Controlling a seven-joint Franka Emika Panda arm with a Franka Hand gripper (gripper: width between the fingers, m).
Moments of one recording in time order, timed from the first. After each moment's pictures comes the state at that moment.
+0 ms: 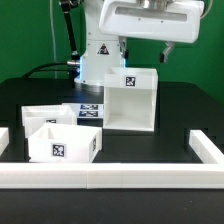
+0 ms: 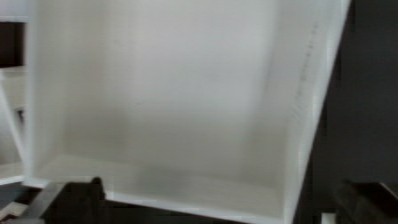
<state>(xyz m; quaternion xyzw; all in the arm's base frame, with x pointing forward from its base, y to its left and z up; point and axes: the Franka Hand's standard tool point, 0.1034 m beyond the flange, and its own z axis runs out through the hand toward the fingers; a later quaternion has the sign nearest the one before) 0.406 0.069 0.140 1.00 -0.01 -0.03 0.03</state>
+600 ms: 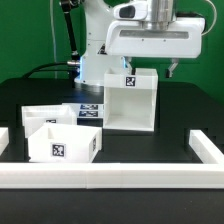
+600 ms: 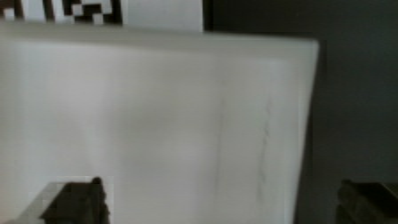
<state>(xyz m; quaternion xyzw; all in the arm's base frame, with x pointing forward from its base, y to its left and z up) 0.379 0.084 0.103 1.00 -0.04 -0.03 0.00</state>
